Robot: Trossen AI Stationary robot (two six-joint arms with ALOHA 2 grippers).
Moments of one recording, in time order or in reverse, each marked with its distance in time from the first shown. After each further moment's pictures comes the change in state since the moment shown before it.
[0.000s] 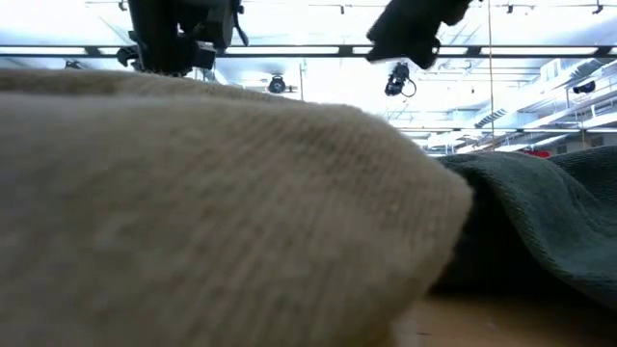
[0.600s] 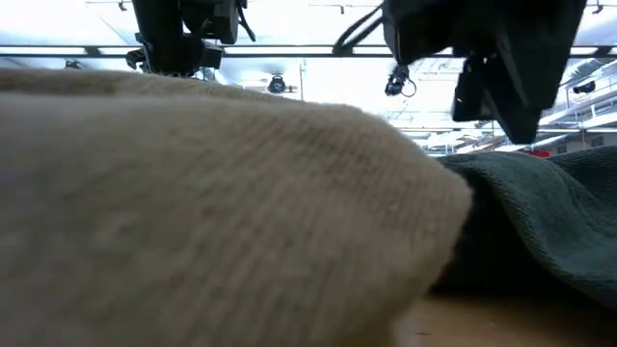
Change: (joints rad) left arm 0.000 0.000 0.001 0.080 -0.001 0.083; right arm 0.100 0.368 0.244 -0.454 -0.483 0.336
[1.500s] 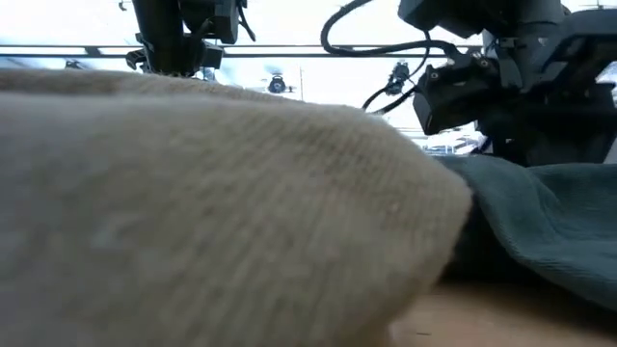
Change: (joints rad) left arm 0.000 0.000 0.000 0.005 0.002 -0.008; right arm 0.006 -0.005 -0.275 0.212 0.120 -0.153
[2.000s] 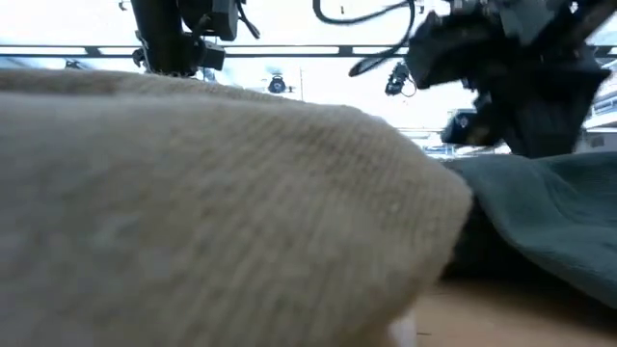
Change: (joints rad) left arm -0.032 0.000 0.000 0.000 0.017 0.140; right arm -0.008 -0.006 0.158 -0.205 -0.044 -0.206
